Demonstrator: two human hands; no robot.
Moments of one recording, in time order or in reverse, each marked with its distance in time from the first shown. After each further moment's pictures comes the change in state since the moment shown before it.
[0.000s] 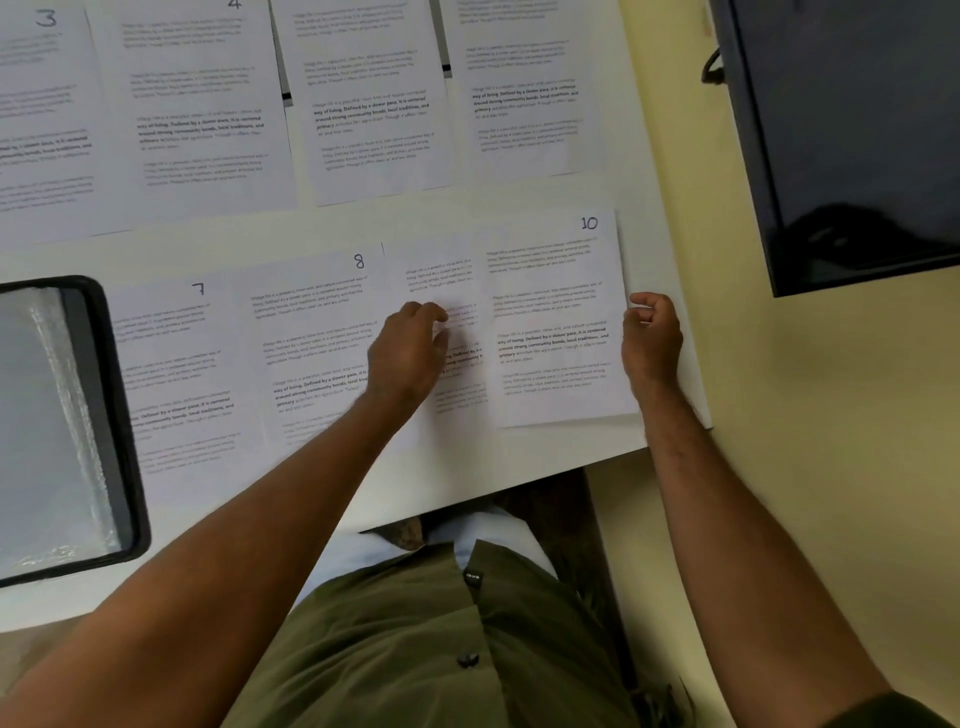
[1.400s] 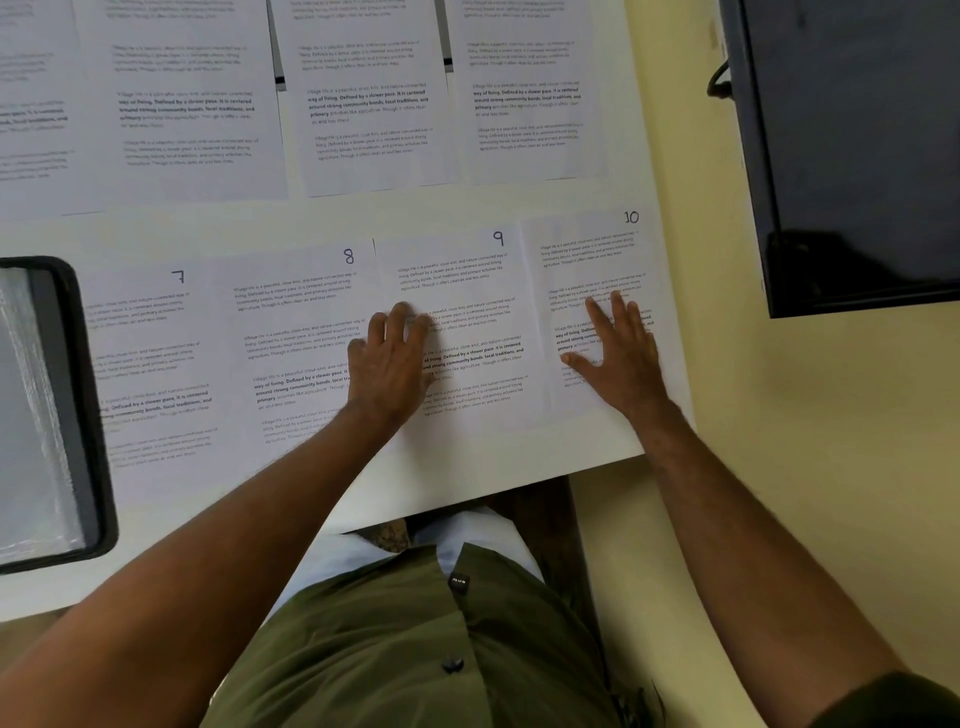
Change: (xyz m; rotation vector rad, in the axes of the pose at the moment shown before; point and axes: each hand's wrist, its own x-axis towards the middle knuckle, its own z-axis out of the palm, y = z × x) left_hand -0.007 -0.024 0.023 0.420 -0.063 0.105; right_hand 0.021 0.045 0.000 -0.777 -0.434 -0.468
